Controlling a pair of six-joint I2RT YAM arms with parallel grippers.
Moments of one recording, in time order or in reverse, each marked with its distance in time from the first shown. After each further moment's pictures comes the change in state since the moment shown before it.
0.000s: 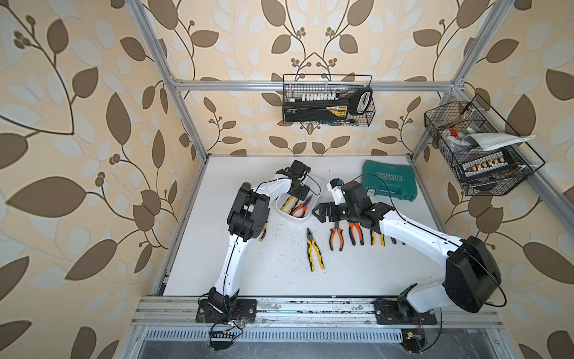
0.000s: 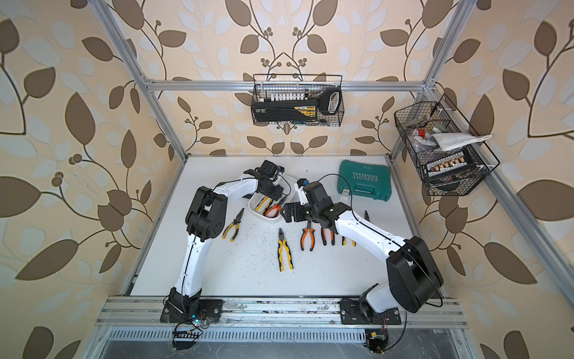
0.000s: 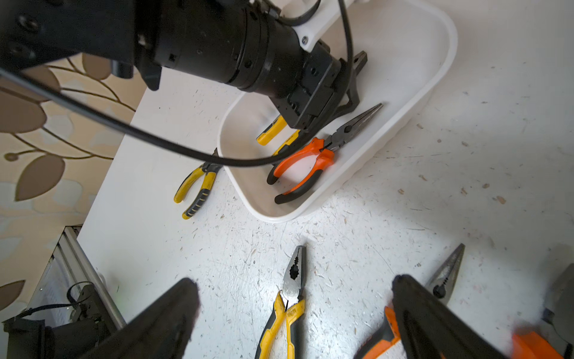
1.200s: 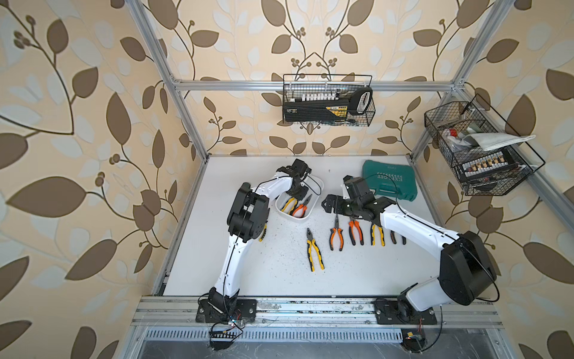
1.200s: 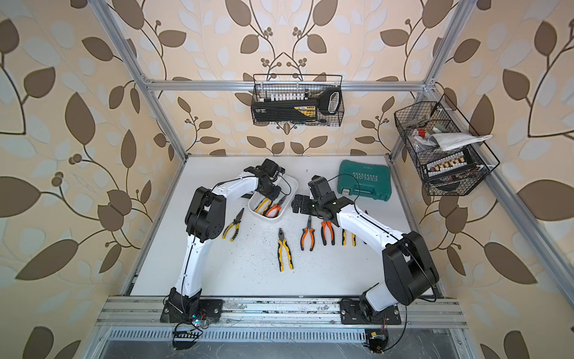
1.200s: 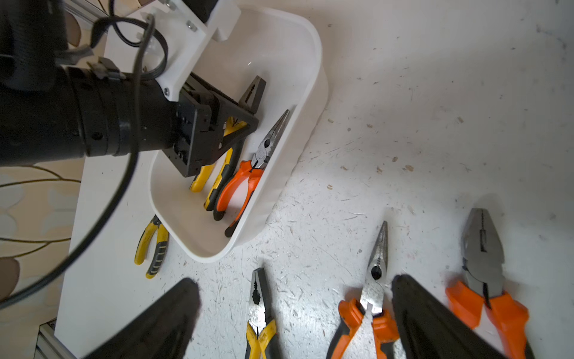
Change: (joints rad) left arm -0.007 -0.013 0.056 -0.121 -0.056 0.055; right arm -0.083 0.054 0.052 -0.086 0.118 0.197
